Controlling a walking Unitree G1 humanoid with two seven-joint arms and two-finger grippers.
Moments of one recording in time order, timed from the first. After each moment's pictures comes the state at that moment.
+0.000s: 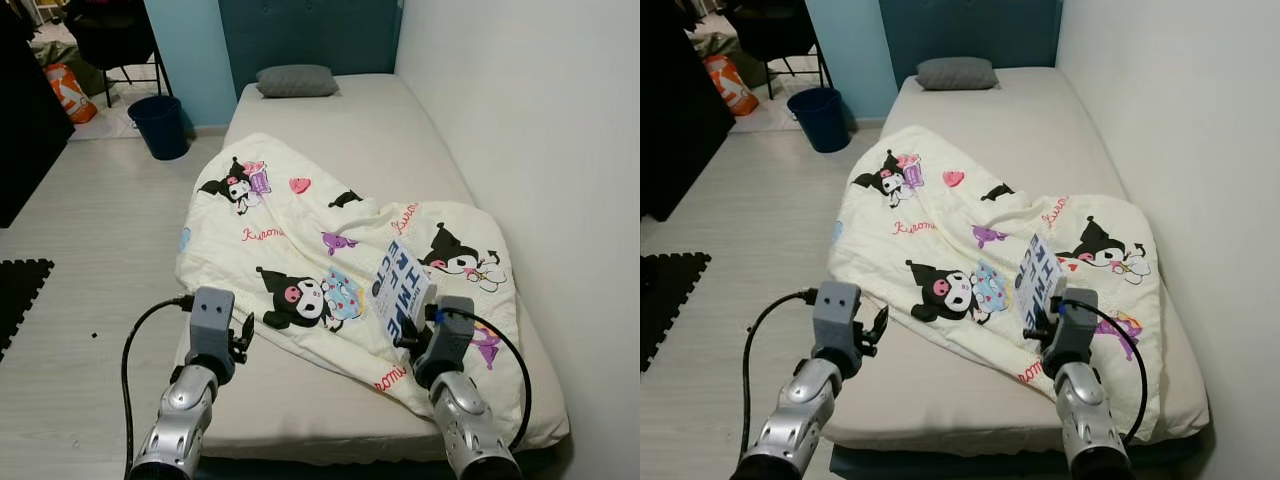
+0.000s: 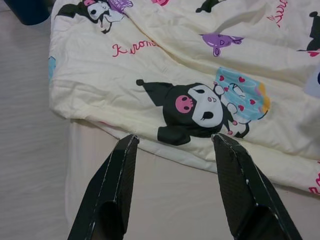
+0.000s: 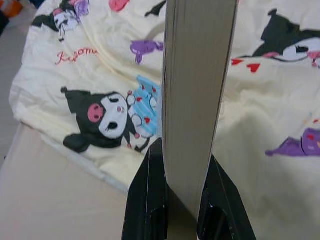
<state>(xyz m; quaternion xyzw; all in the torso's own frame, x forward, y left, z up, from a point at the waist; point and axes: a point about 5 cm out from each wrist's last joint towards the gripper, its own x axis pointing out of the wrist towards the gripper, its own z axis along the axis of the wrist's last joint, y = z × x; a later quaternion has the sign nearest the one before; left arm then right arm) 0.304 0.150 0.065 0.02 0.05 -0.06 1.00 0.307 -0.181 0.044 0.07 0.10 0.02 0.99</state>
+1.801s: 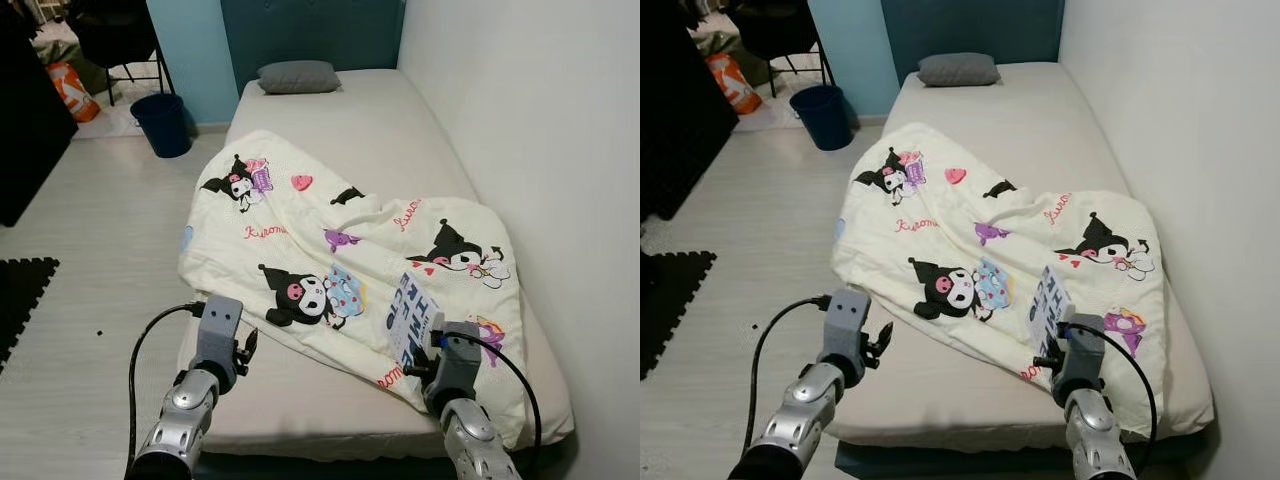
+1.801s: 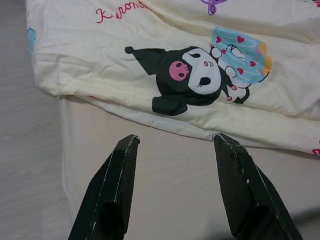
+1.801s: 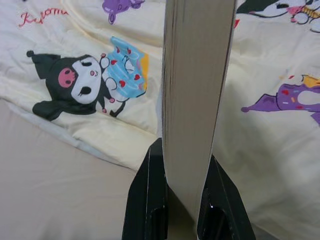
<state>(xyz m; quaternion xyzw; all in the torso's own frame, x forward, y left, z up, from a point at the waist) 0.308 0.148 0.045 0.03 0.10 -0.09 0.99 0.286 -0.196 0.024 0.04 0.14 -0.02 0.99</state>
